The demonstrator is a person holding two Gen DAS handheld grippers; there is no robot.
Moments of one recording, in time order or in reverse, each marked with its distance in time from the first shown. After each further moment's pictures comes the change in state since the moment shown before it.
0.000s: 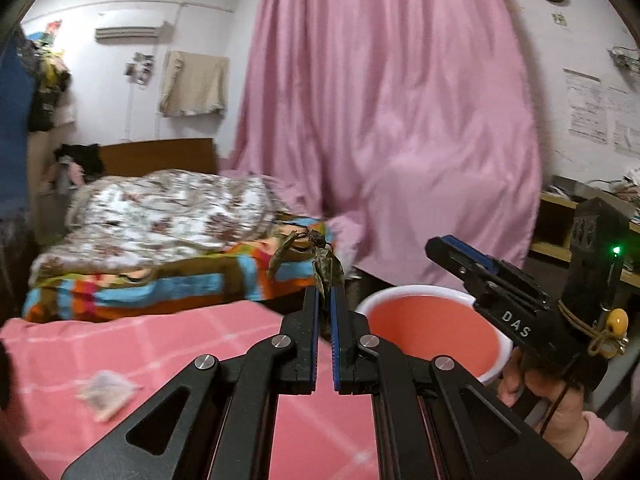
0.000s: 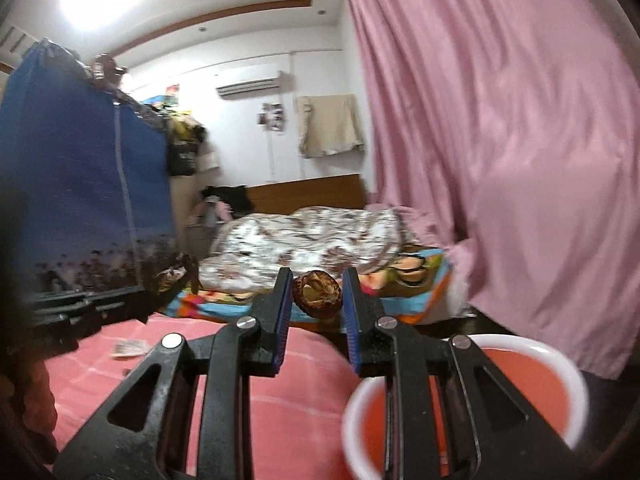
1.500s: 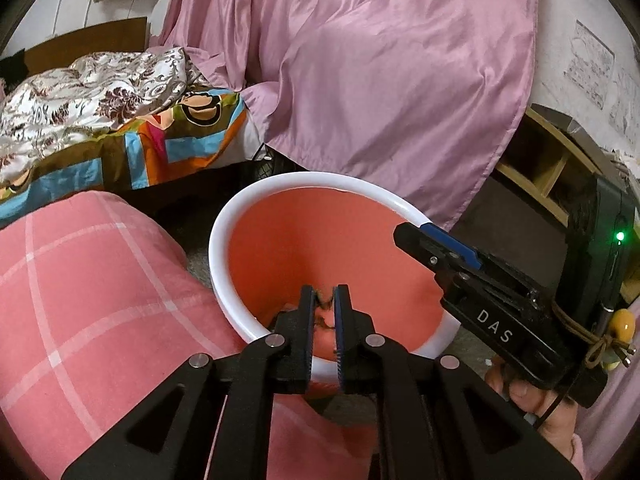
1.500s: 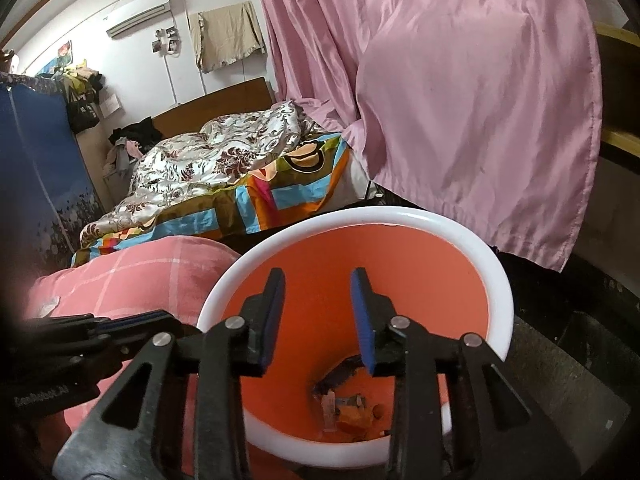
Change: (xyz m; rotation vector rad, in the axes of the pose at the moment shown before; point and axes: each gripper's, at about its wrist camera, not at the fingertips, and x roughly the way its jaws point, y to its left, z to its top) left arm 0.153 -0.073 -0.036 -0.101 0.449 -0.259; right arm 0.018 -0.116 -0.056 0.194 0.384 -0.262
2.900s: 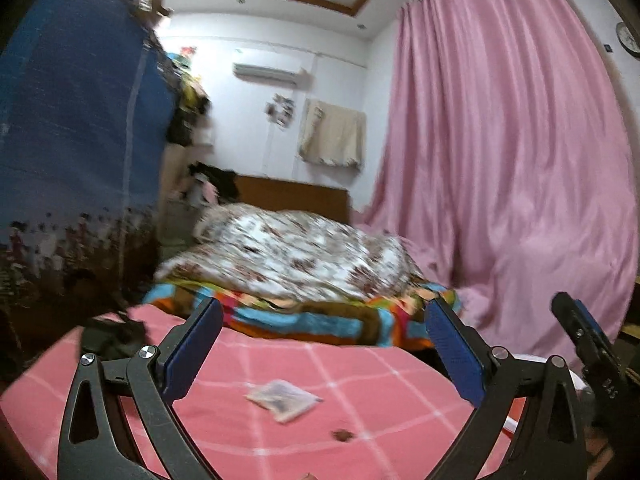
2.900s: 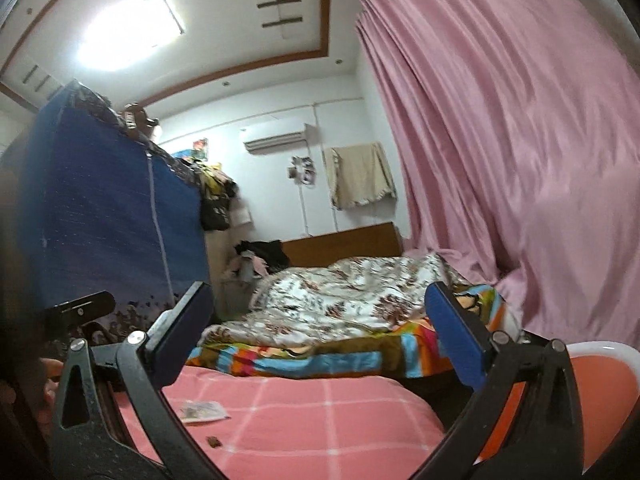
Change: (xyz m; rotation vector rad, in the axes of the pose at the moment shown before) left arm -0.315 0.105 -0.110 -0.164 -0.761 0.709; right arm -0.094 0.208 -0.003 -0.131 -0.580 0.450
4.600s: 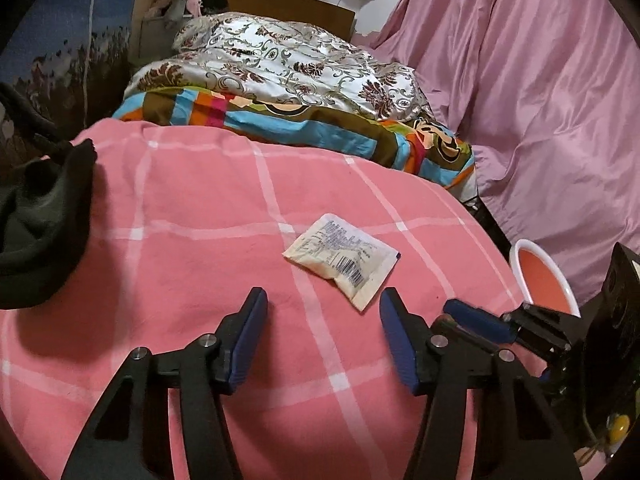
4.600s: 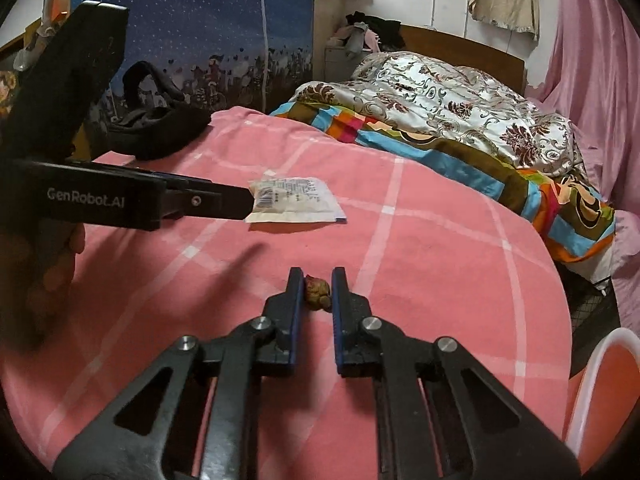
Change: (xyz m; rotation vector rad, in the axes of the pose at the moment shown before) left arm 0.142 0.067 -0.085 -0.147 0.753 -0.125; right arm 0.132 0.093 -0.149 -0.304 0.882 0.339
